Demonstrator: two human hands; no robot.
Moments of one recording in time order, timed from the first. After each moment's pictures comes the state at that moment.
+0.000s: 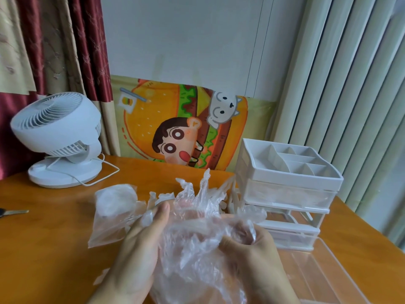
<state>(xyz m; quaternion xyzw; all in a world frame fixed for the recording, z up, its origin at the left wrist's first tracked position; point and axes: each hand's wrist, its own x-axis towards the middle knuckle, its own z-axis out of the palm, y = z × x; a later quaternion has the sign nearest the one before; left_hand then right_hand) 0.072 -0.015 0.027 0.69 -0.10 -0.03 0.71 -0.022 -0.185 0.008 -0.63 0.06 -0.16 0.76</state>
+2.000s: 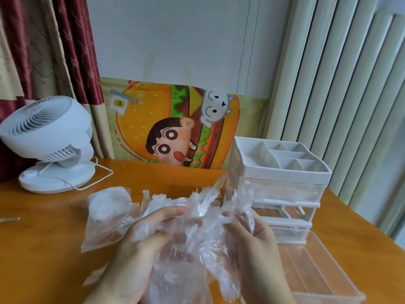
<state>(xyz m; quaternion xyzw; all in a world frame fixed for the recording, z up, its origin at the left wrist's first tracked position) 0.043 -0.010 0.017 0.61 -0.24 -0.13 0.75 -0.031 -0.182 0.021 -0.54 0.06 -0.23 0.81</state>
